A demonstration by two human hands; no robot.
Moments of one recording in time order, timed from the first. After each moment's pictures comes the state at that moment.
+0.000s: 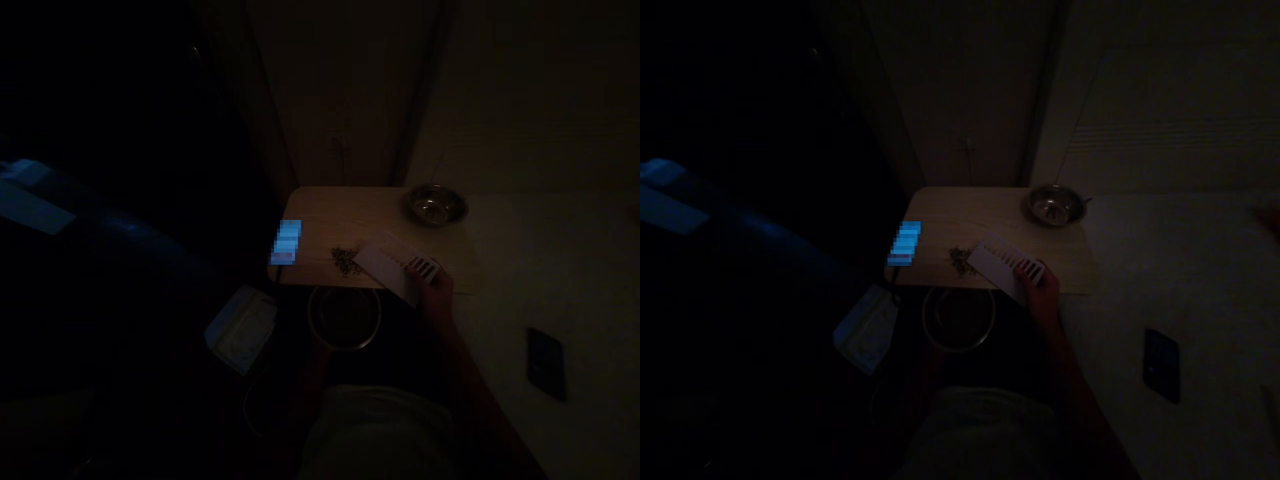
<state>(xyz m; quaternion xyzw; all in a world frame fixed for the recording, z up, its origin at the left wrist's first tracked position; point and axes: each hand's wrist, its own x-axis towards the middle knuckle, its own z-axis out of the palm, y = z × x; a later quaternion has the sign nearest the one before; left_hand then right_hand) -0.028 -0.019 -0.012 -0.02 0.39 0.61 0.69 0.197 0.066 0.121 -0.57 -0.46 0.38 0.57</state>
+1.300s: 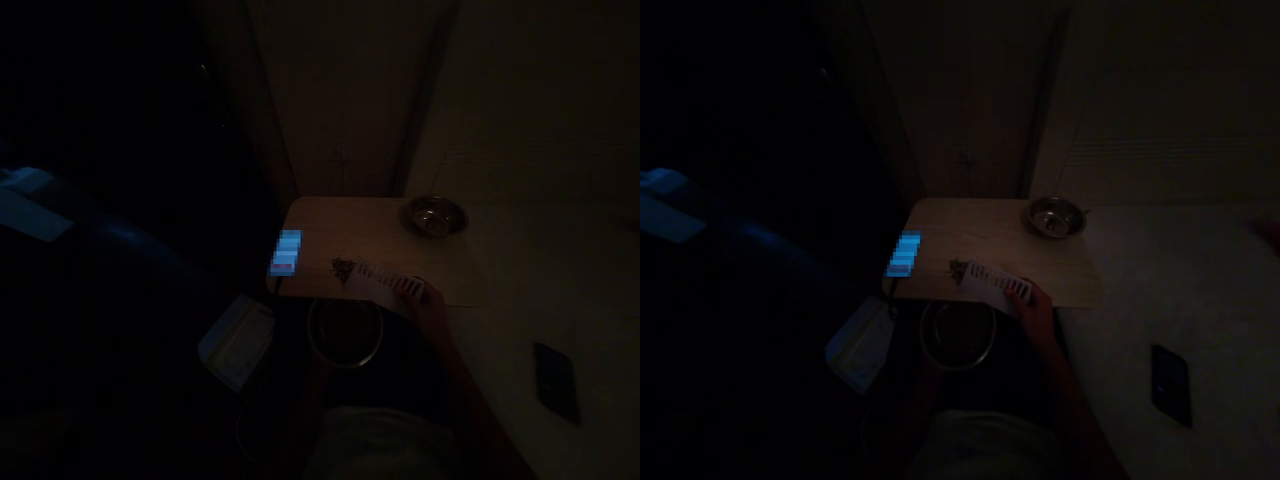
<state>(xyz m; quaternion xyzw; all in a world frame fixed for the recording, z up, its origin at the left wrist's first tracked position) -0.026 -0.013 0.004 -0.14 0.35 0.64 0.68 0.190 0.064 0.116 -0.57 -0.52 0.42 0.48</state>
